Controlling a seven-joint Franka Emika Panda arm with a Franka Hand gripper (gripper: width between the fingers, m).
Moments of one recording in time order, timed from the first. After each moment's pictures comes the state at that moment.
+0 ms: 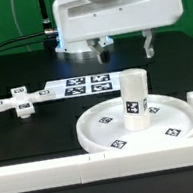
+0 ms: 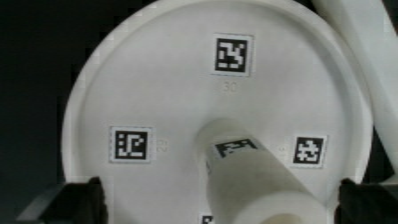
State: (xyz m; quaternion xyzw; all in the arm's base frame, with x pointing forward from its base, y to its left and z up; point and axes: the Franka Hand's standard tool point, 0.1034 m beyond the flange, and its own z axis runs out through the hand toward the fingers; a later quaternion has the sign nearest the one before) arm 0.518 0.023 0.110 -0.97 0.24 0.00 0.08
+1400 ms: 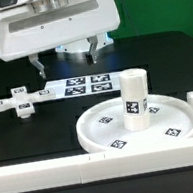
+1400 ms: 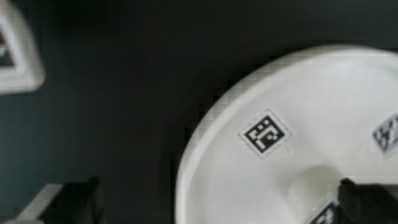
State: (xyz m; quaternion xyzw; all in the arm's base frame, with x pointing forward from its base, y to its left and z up) arm 0.503 -0.063 0.098 -0.98 -0.21 -0.04 0.02
